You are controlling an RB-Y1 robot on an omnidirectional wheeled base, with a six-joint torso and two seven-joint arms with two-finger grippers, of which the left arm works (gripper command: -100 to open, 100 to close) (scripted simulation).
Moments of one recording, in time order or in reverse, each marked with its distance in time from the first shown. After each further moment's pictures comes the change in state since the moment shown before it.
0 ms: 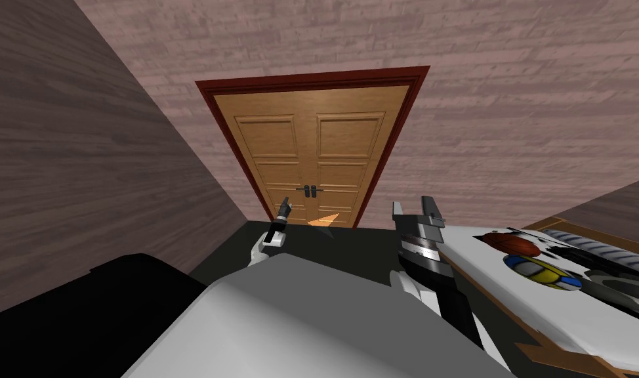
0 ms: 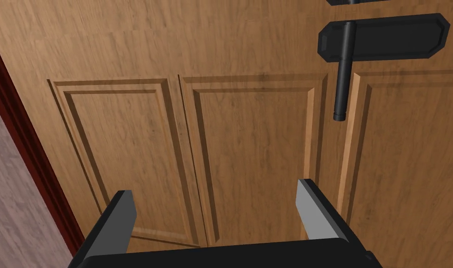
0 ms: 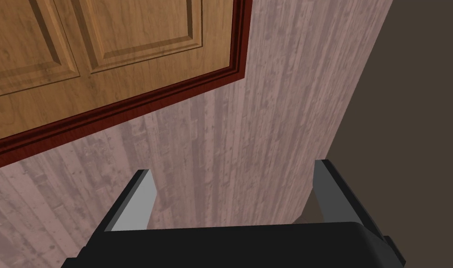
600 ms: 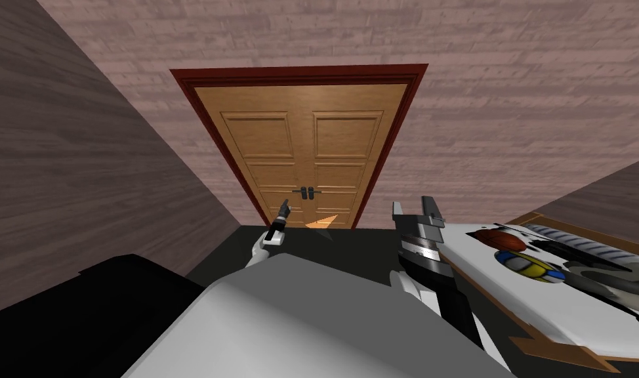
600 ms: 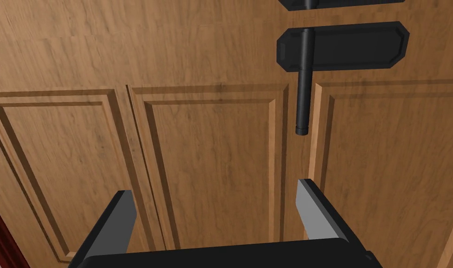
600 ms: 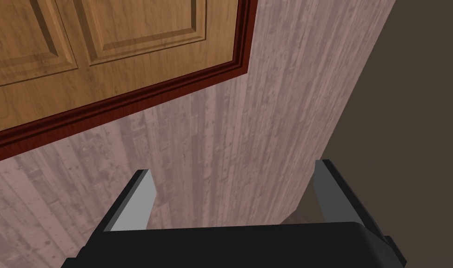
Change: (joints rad) arm -0.065 0.042 0.018 0.164 0.015 0.007 0.030
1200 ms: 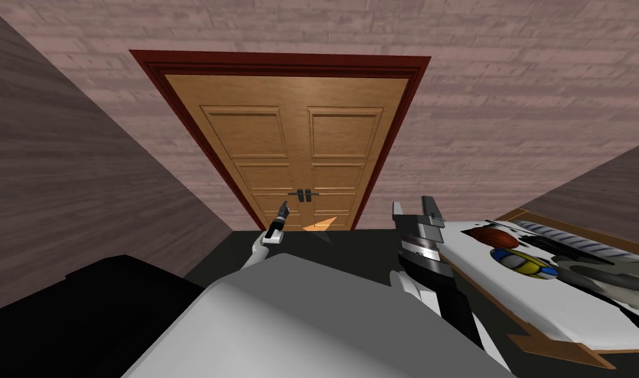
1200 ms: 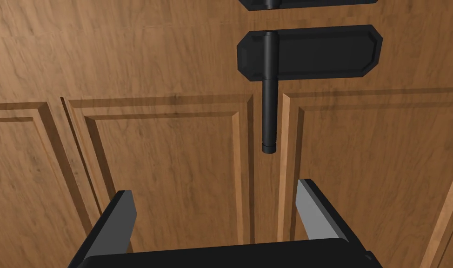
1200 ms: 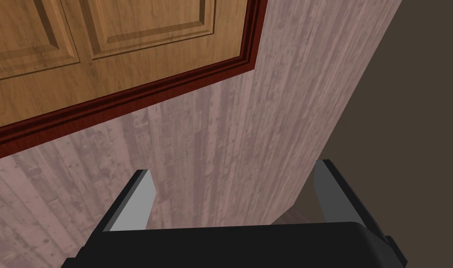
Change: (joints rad) arm -0.060 0.039 0.019 0.140 0.015 0.026 0.029
